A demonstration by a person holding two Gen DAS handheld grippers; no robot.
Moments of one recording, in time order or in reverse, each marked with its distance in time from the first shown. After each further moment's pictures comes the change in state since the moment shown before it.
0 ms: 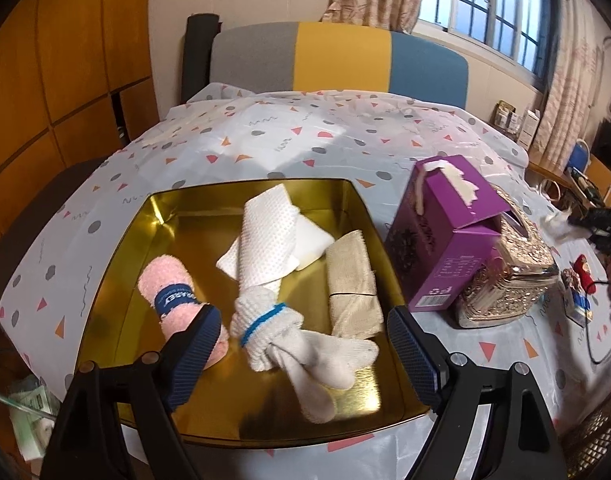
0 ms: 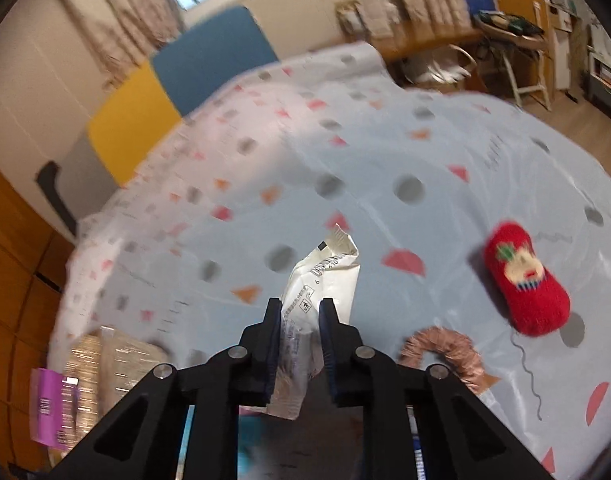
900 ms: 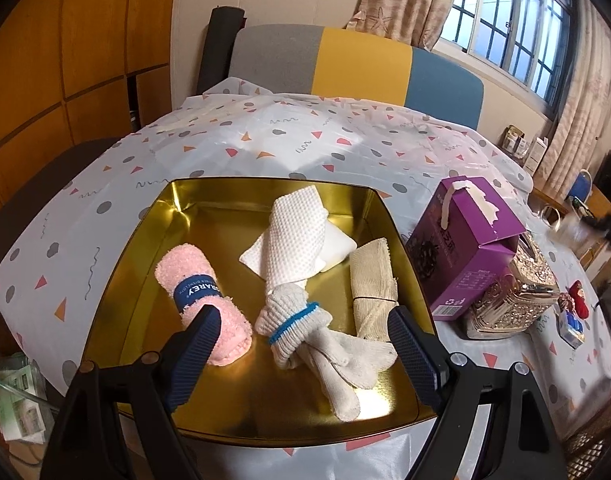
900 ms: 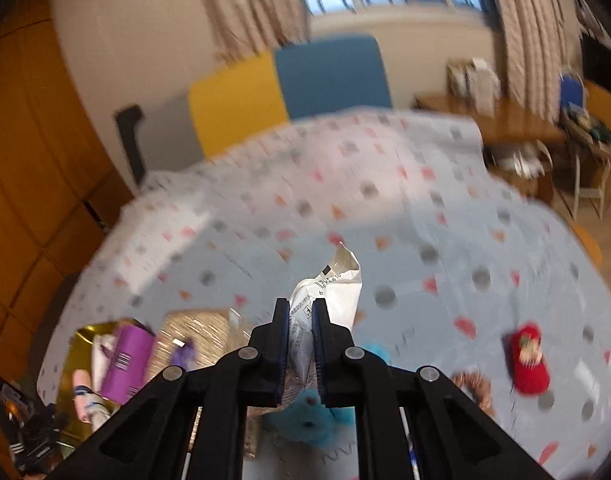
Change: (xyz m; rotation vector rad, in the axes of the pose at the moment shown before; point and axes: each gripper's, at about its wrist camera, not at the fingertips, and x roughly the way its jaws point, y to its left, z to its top) left arm -0.002 0.033 -0.003 -0.078 -0.020 -0.025; right arm -0.057 0.106 0.002 -0.309 0.001 0.071
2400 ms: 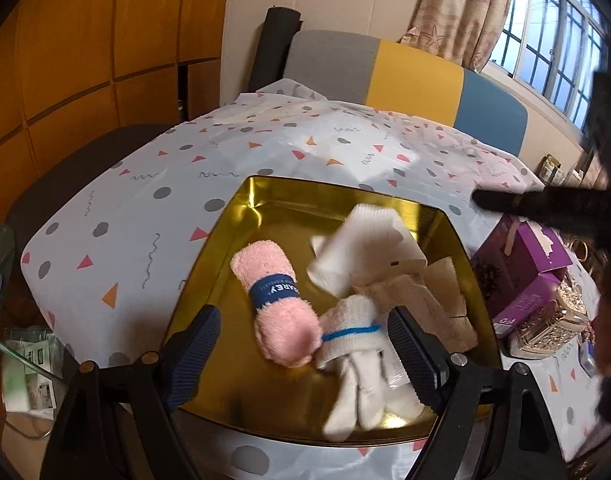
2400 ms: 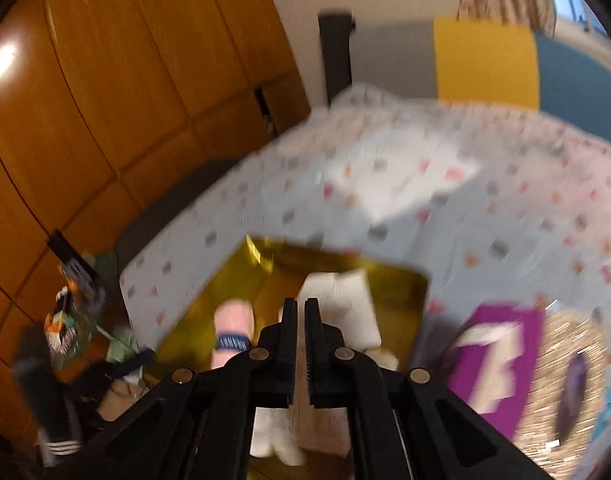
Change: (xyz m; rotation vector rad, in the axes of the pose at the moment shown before) left arm -0.010 0.067 -0.003 -0.116 -0.025 0.110; right arm 0.073 0.342 -0.095 -0.451 0.208 0.461
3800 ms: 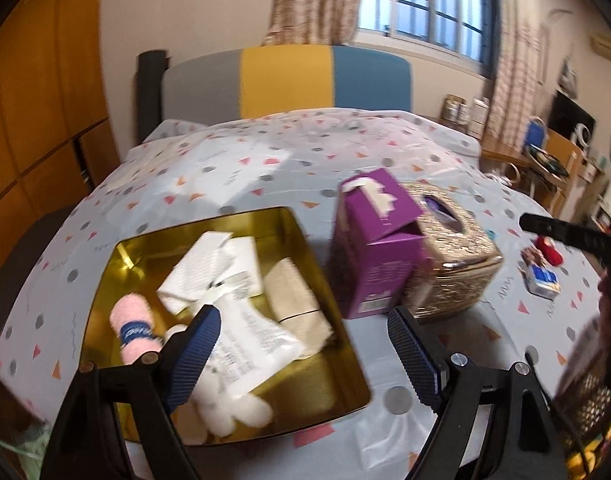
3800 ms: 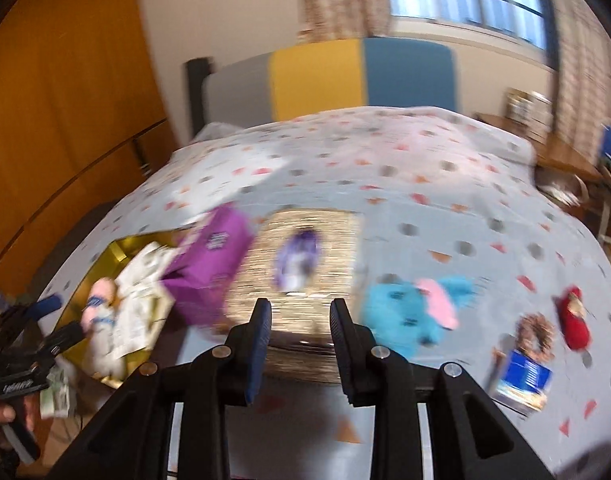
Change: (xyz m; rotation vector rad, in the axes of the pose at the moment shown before) left arm -0.040 -0.140 -0.009 0.366 -0.035 -0.213; right arm -0.178 -0.140 -0.137 0.238 -0.199 -0.416
